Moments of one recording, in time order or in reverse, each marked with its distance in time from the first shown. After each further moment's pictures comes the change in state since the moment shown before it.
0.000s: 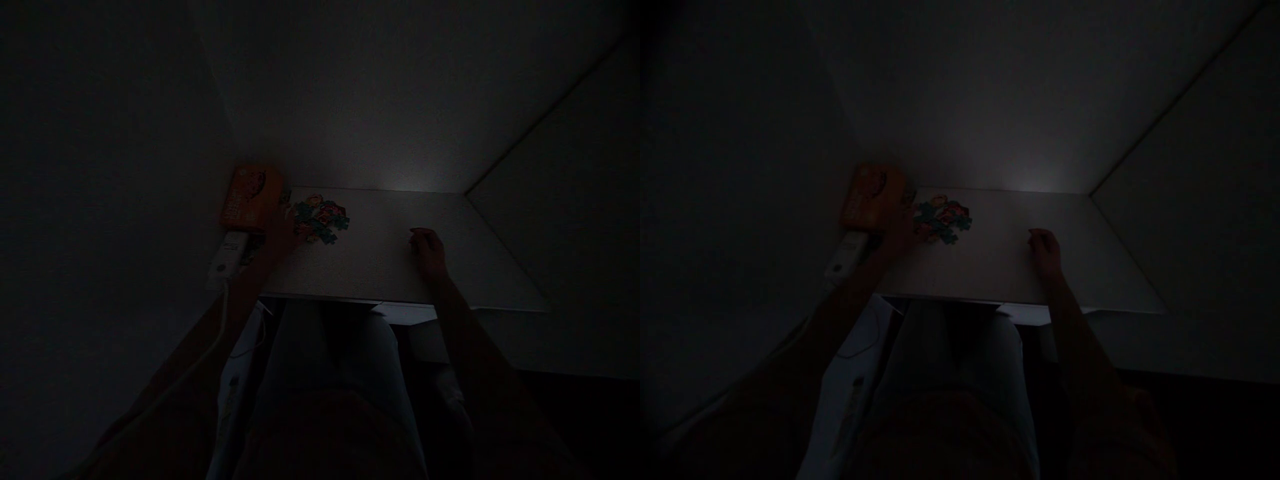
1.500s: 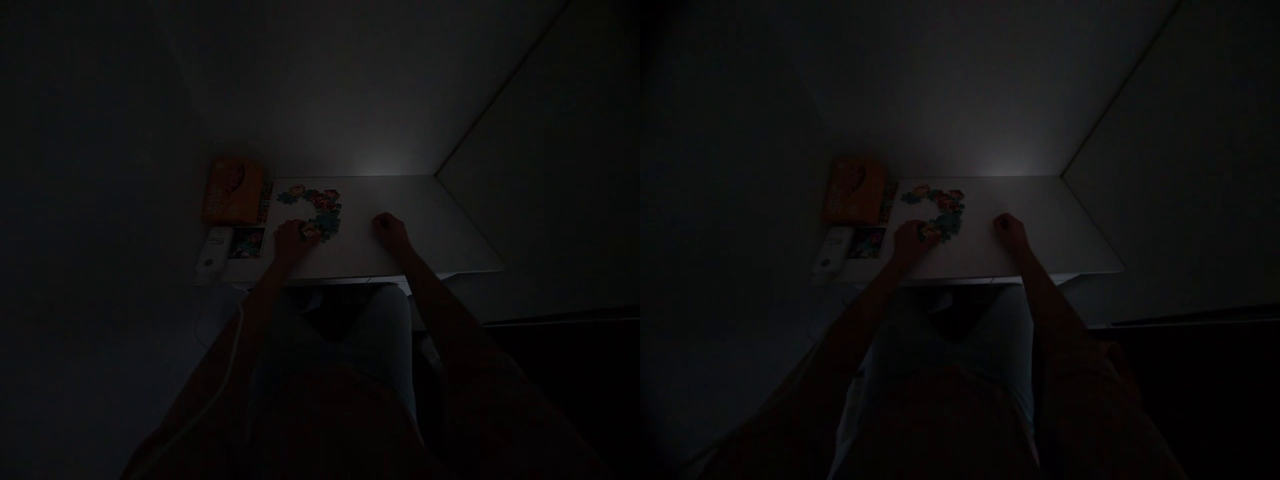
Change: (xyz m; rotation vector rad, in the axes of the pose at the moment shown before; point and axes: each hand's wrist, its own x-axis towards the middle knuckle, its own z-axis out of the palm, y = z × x) left_hand -0.056 0.058 0.049 0.129 -0.076 -0.081; right_hand -0.007 -0.017 0.018 -0.425 -0.202 -0.057
